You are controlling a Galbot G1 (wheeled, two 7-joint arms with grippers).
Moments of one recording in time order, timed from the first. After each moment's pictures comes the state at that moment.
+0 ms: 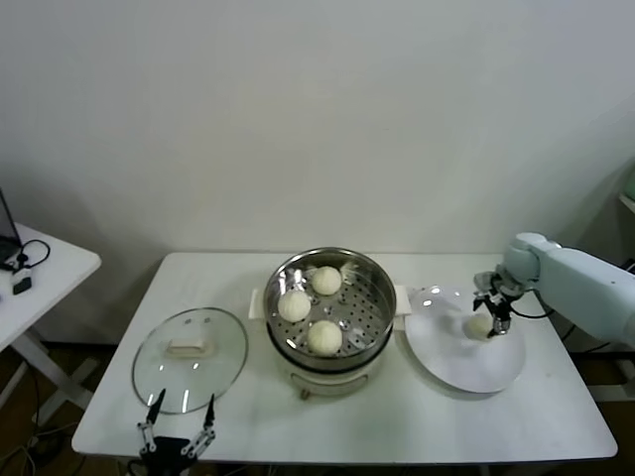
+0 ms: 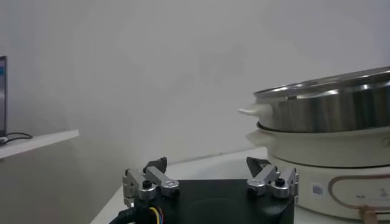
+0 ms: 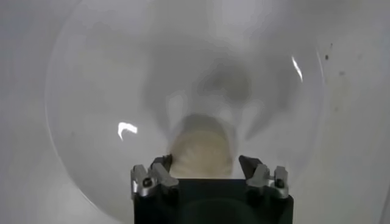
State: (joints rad) left arm 1.84 -1.61 -0.73 -1.93 0.07 -0.41 0.16; right arm 0.20 0.81 -1.20 0.83 -0.01 0.05 -1.03
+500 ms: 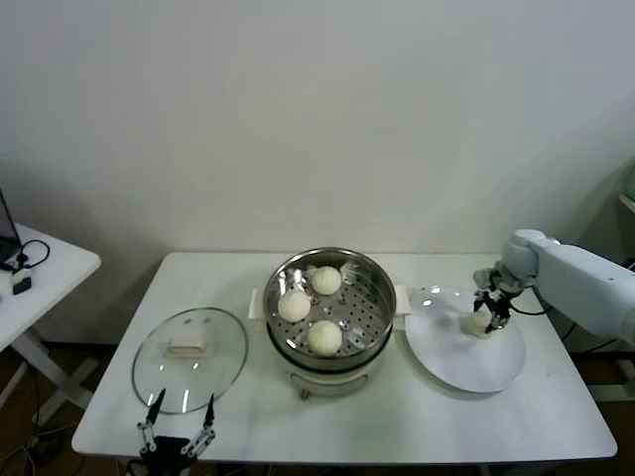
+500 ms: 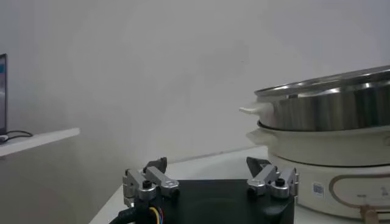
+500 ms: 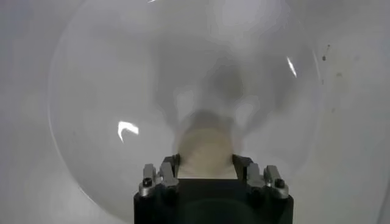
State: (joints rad) left arm 1.84 -1.61 -0.72 -1.93 0.07 -0.40 0.16; right arm 0.23 0.82 -1.22 0.83 0.01 0.06 -1.05
